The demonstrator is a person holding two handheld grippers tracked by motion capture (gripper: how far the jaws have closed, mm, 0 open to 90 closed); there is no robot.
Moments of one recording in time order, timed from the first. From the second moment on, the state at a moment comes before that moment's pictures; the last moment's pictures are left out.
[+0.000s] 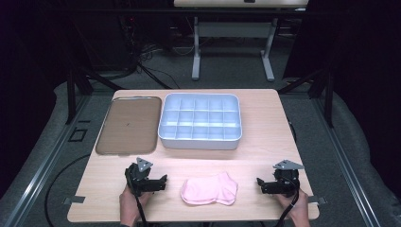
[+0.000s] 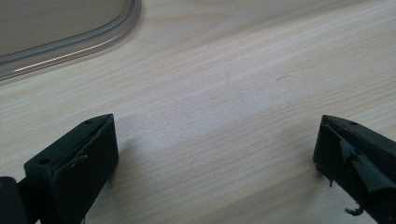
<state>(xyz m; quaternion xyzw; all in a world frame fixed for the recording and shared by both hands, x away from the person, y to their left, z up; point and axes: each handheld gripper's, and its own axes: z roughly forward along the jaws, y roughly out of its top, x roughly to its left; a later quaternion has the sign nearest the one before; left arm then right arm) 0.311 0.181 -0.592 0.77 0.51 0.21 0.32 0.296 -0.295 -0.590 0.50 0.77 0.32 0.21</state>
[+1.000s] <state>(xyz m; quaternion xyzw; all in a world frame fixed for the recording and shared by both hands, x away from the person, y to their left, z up) 0.300 0.185 -0.583 0.76 0.51 0.20 0.36 0.290 -0.290 -0.577 0.50 0.77 0.36 0.19</state>
